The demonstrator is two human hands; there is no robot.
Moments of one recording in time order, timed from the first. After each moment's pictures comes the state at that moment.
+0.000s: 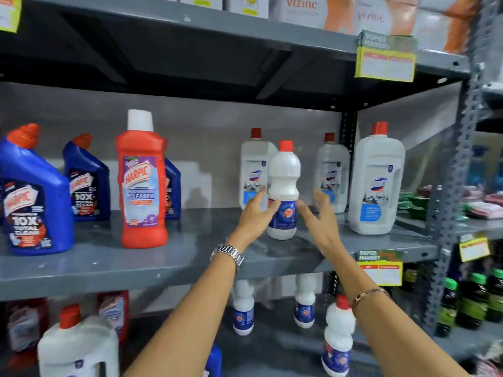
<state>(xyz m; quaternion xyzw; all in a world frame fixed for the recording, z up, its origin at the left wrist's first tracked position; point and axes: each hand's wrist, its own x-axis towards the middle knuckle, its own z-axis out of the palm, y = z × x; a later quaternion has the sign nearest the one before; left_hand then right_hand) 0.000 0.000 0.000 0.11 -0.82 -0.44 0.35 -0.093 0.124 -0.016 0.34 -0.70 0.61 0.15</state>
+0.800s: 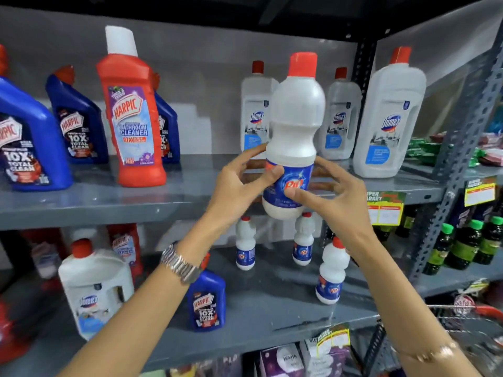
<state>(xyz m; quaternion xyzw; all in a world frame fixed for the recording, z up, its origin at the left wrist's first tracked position) 0.102 0.047 -0.030 -0.01 -0.74 -0.54 0.41 0.006 0.193 -0.041 0.42 -0.63 0.64 0.08</state>
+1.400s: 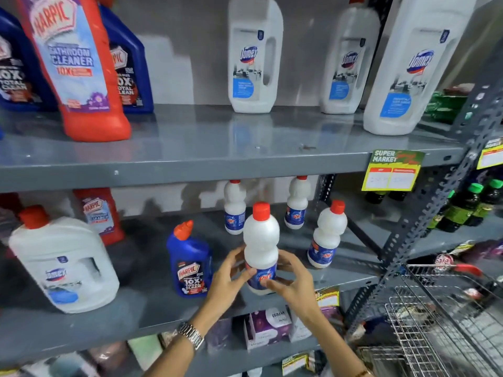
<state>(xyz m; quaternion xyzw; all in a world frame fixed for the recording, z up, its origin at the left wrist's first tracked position) 0.077 0.028 -0.303 0.16 -0.73 -0.62 0.23 -0.021 0.172 -0.292 0.33 -0.74 0.58 -0.11</state>
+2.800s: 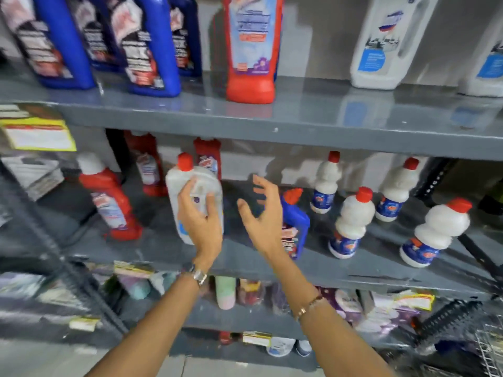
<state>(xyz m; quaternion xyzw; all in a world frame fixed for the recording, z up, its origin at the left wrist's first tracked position) 0.235 -0.096 -0.257 0.33 -0.56 -0.30 0.69 0.155 -0.020 -0.235 0.46 -0.61 0.64 -0.05</state>
